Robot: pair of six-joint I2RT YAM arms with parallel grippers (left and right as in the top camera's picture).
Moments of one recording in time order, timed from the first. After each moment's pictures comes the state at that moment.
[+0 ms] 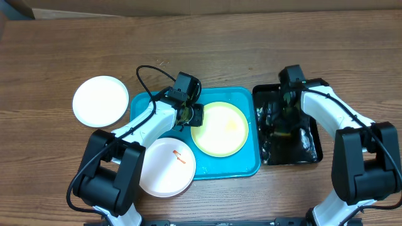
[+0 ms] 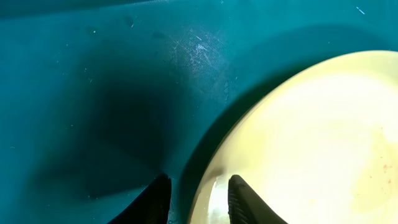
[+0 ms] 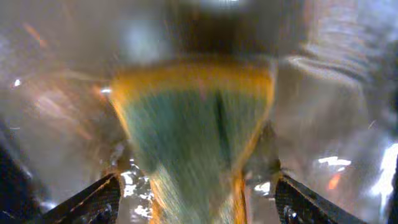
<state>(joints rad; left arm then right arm) -0.41 1.84 1.09 -0.48 0.12 -0.32 0.16 1.84 1.15 -0.82 0.03 0.30</state>
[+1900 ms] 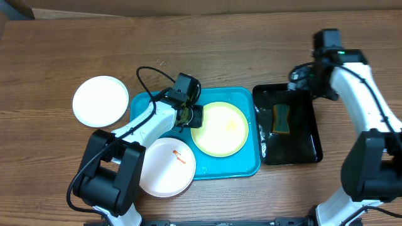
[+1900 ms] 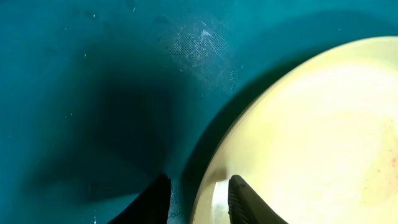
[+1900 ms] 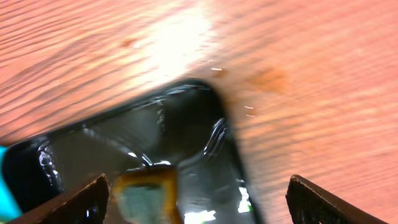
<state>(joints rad) -0.41 1.84 1.08 -0.50 0.12 -0.32 -0.04 1.84 1.48 -0.98 0.07 0.31</state>
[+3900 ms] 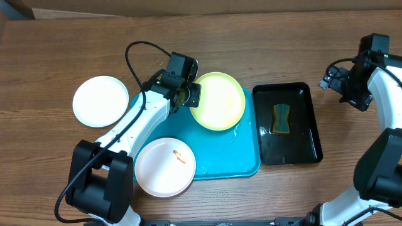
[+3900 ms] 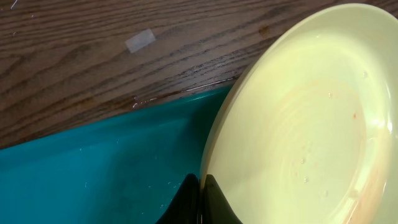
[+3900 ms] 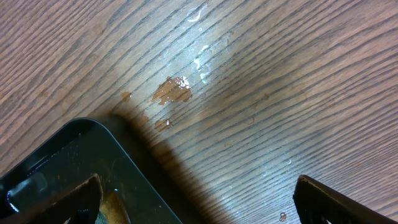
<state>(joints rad) -0.38 1.78 1.25 -0.55 0.02 -0.19 -0.26 1.84 1.48 -0.99 -0.01 0.33</state>
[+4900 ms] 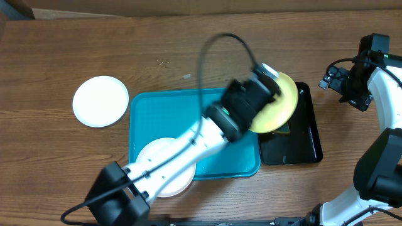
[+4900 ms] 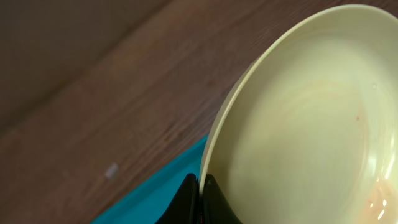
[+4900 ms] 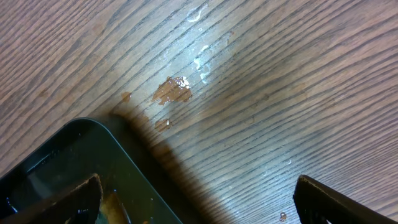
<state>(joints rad) -0.93 1.76 1.45 -0.48 -0.54 -0.02 -0.26 1.84 1.48 -0.99 -0.01 0.33</state>
